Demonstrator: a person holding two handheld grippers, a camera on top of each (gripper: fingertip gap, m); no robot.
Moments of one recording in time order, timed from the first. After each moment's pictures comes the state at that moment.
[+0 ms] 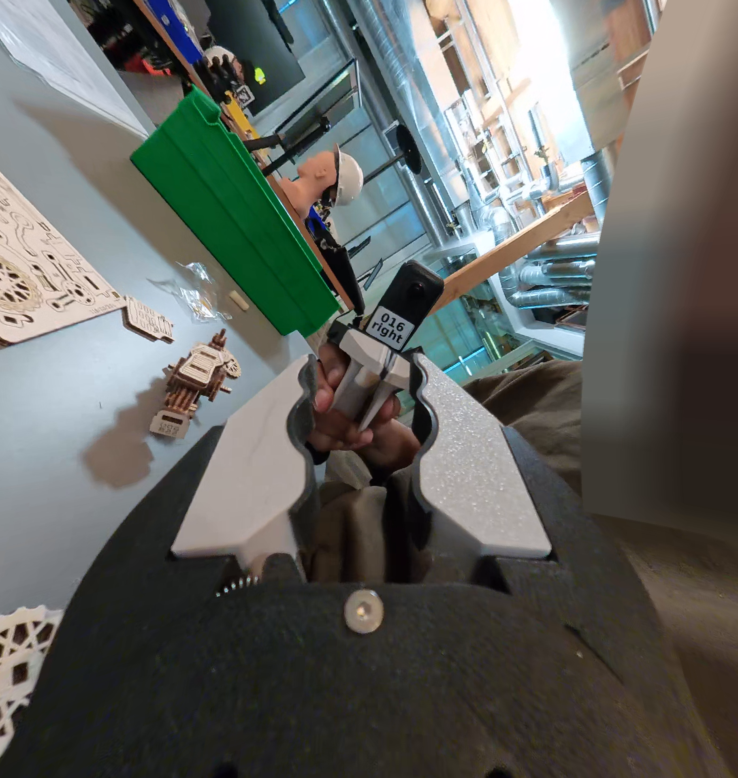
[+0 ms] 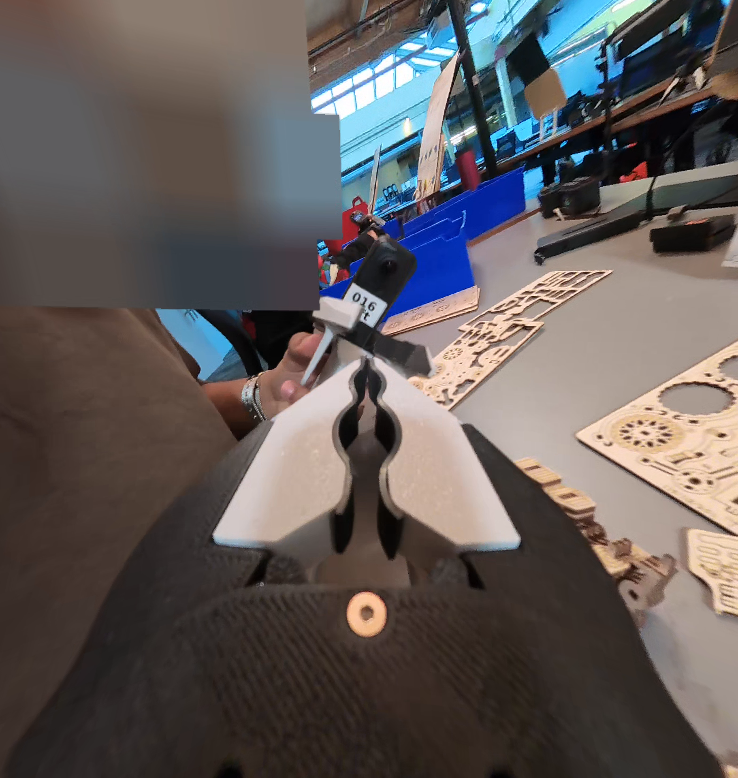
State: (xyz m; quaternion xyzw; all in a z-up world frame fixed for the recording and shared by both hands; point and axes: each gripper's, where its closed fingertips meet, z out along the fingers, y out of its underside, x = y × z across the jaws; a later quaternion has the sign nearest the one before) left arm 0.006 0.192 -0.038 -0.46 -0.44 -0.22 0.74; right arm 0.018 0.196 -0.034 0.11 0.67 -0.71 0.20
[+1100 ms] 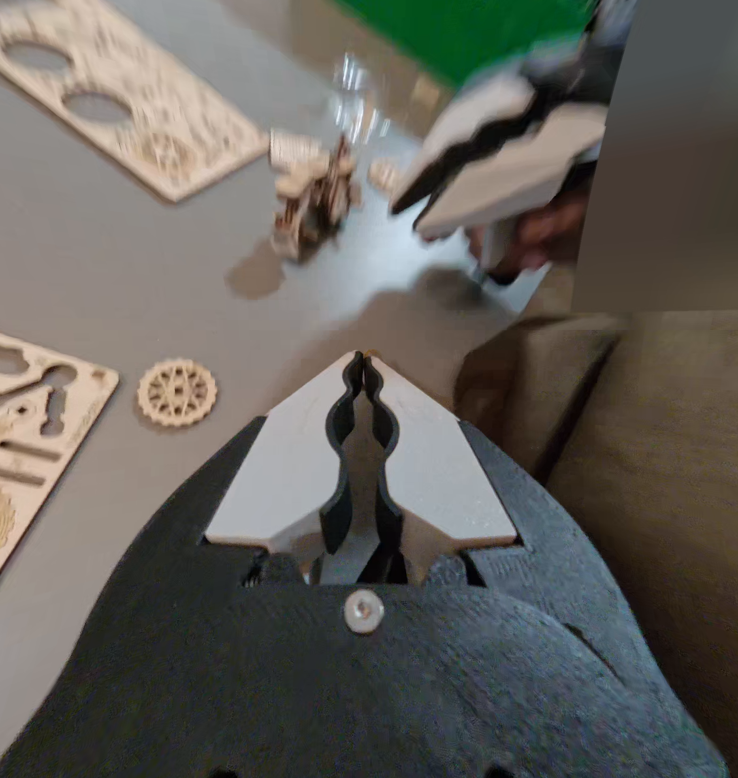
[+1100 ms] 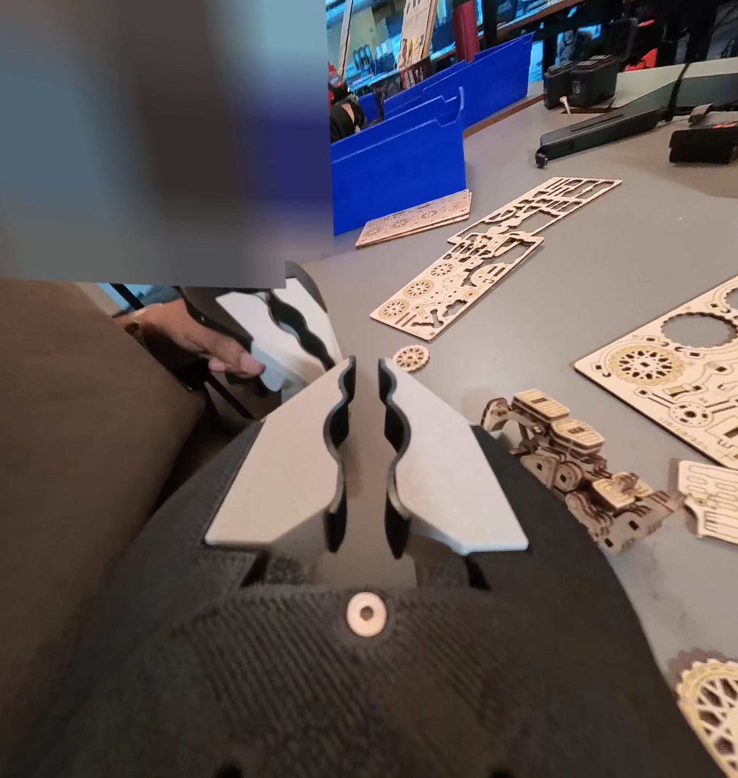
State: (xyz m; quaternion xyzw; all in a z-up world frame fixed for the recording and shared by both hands) left arm 0.067 0.184 -0.122 -0.73 -0.47 0.06 0.49; right arm 0.037 0.196 -0.075 0.09 0.76 -0.62 0.16
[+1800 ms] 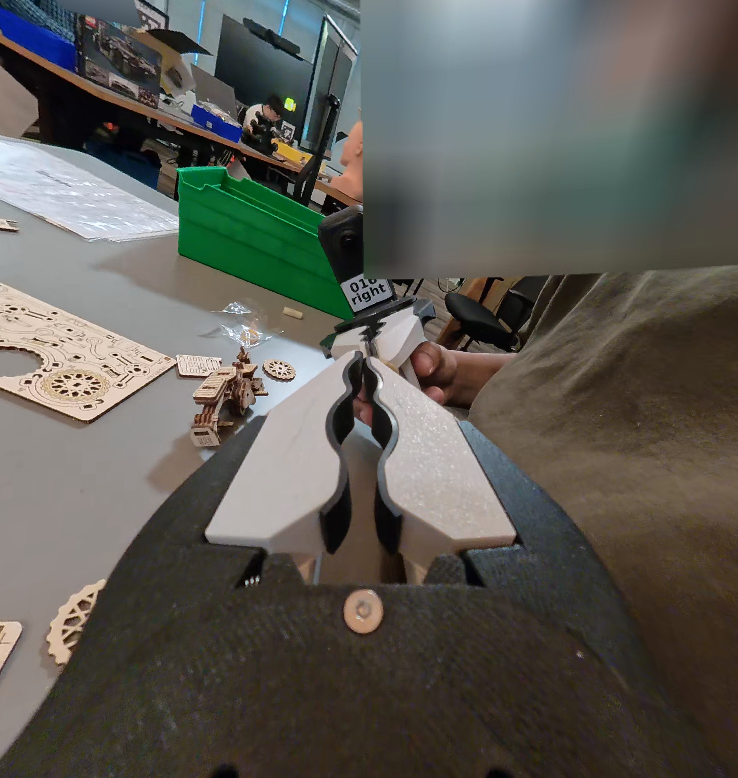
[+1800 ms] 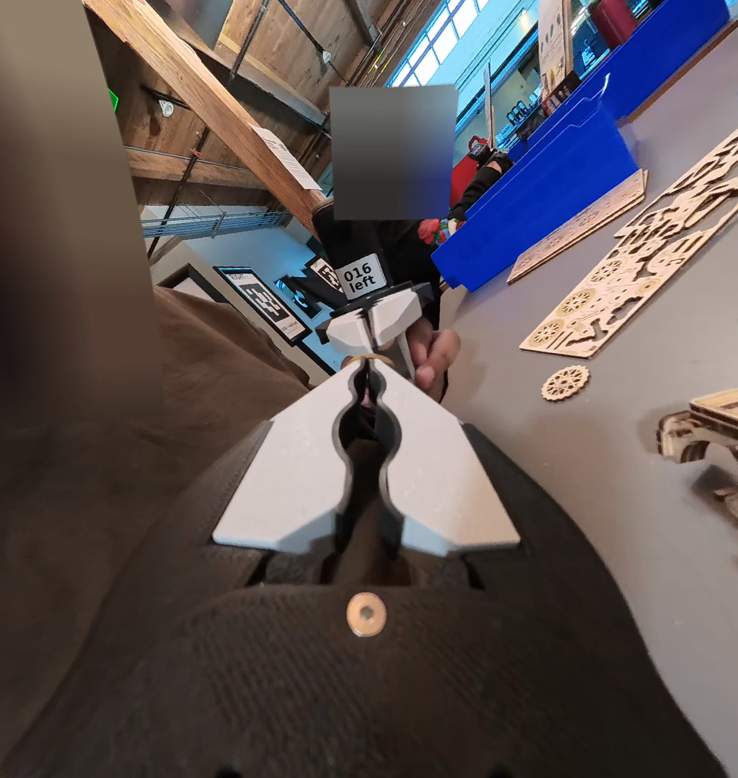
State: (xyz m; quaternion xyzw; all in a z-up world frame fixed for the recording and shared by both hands) left arm 0.051 0.208 -0.035 -0.62 -0.33 0.04 0.71; right arm 0.061 0.198 -0.038 0.13 0.62 -0.64 0.44
